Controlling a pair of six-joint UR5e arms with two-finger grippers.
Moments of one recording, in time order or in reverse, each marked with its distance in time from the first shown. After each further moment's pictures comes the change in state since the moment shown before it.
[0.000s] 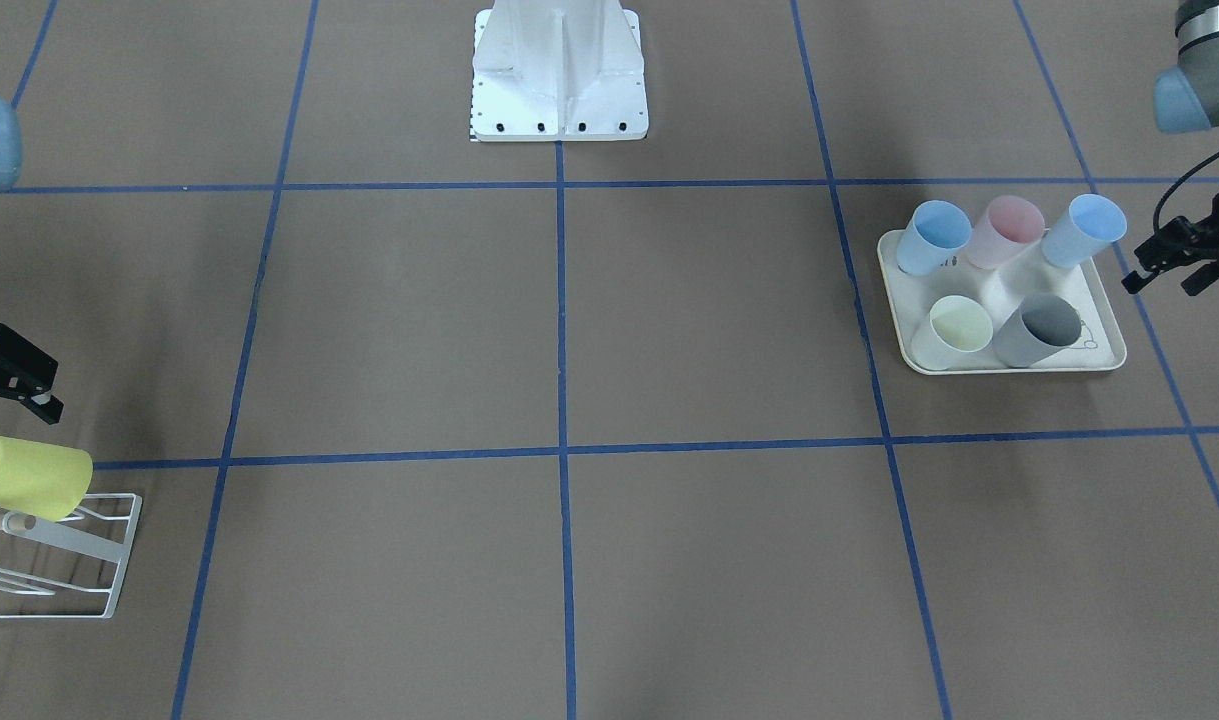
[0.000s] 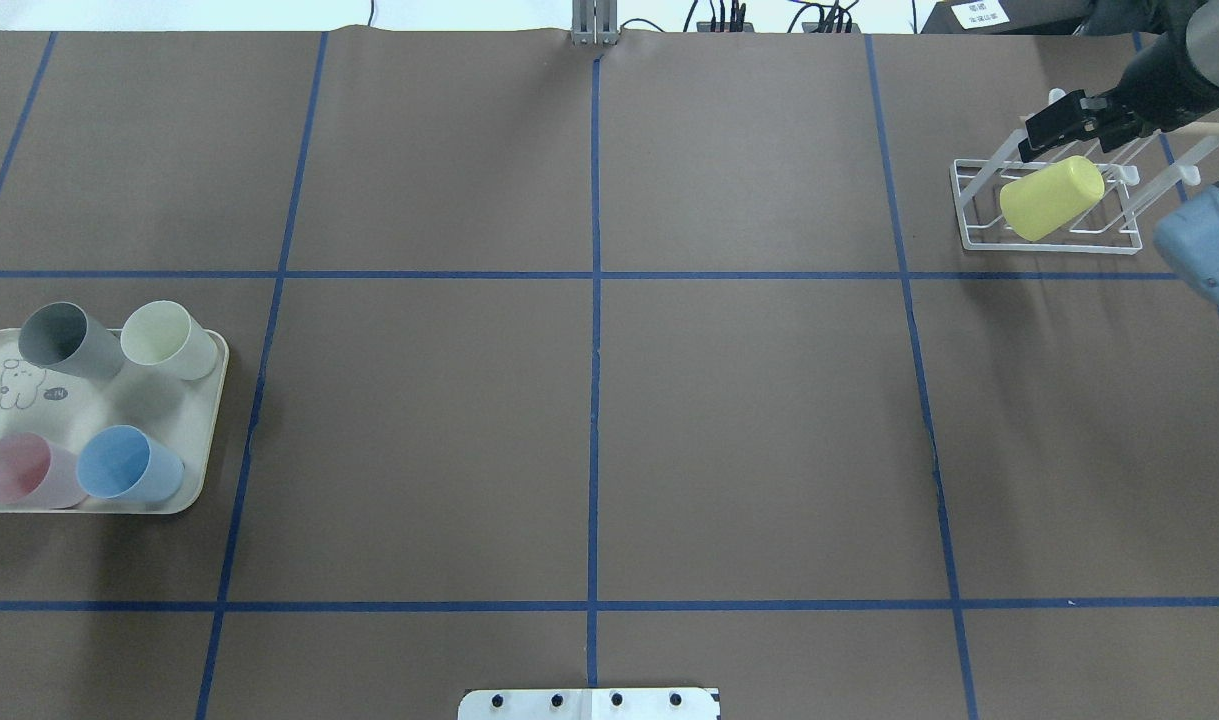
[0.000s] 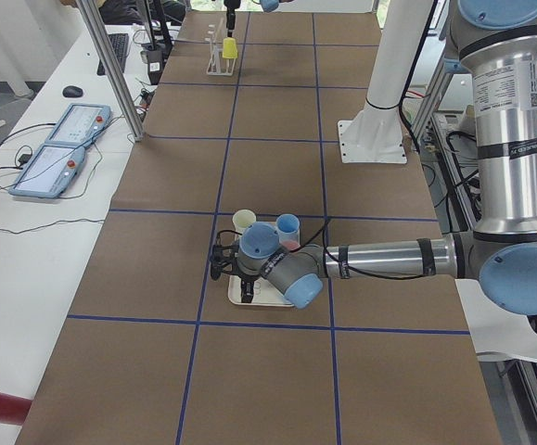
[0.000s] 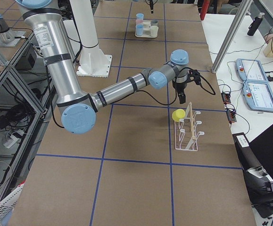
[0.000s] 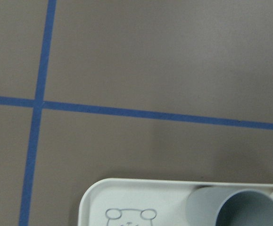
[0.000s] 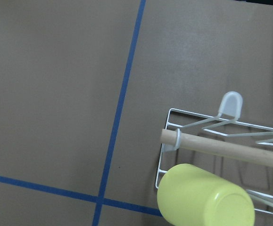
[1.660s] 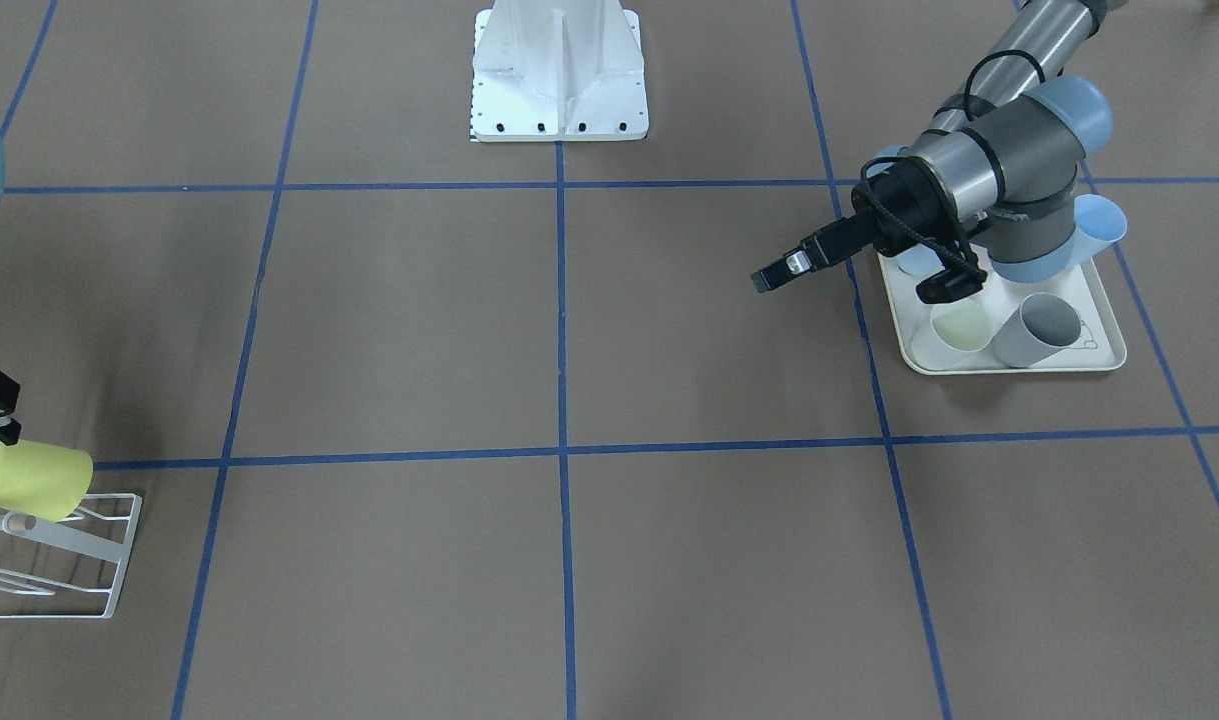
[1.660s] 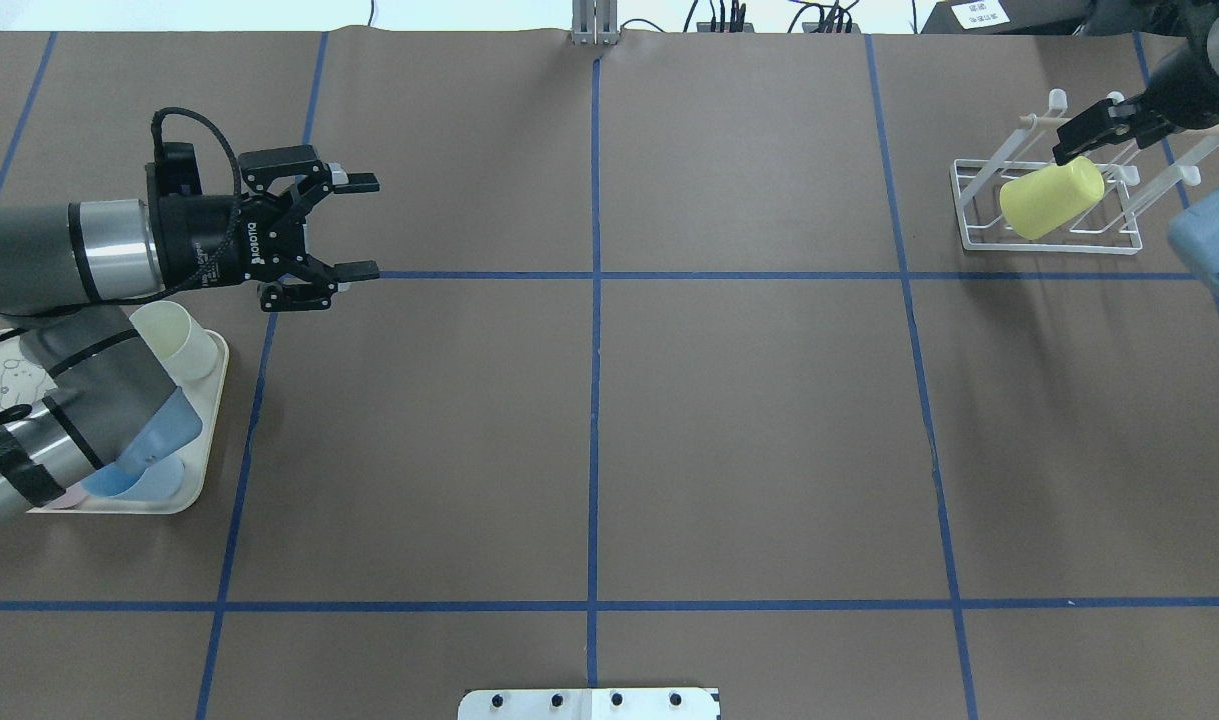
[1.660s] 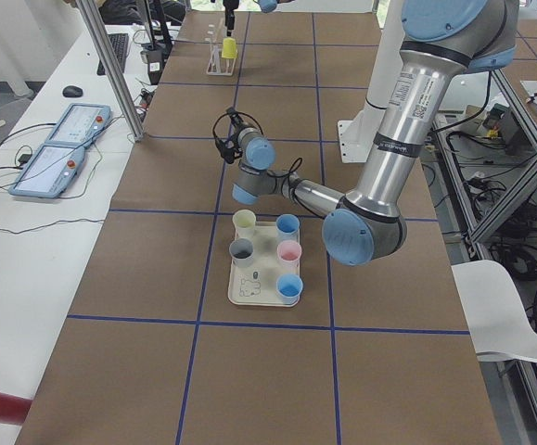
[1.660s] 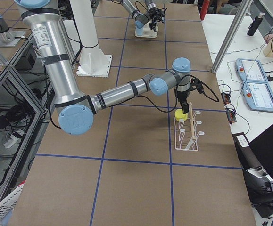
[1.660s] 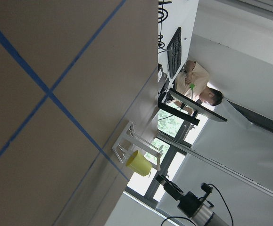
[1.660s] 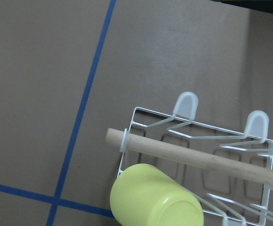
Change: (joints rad) left arm 0.420 -0.549 0.139 -0.886 0.345 -1.579; right arm 0.029 -0.010 -0.056 -0.002 -0.043 -0.119
